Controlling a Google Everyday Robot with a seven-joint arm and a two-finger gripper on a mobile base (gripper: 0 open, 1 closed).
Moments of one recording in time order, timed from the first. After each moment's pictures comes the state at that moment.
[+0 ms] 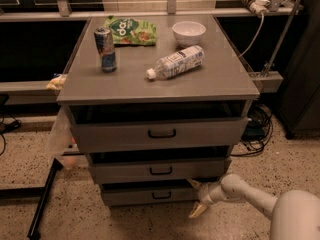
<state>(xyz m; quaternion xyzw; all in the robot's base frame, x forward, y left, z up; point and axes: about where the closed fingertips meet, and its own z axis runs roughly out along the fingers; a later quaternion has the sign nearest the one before) 0.585 -0.164 0.228 -0.68 0.65 0.14 0.33</state>
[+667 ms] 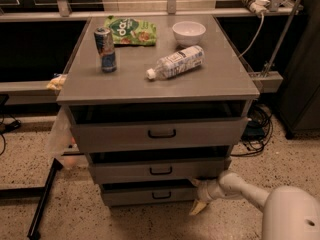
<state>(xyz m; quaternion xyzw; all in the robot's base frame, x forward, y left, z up) 0.598 -0.171 0.215 -0.68 0.65 0.13 0.31</state>
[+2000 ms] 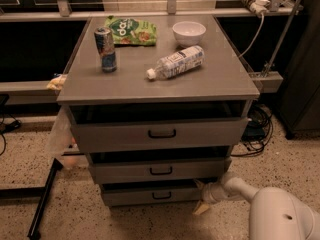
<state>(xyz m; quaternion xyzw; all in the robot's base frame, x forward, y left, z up) 0.597 -0.202 0.168 -0.66 0.69 0.14 0.27</state>
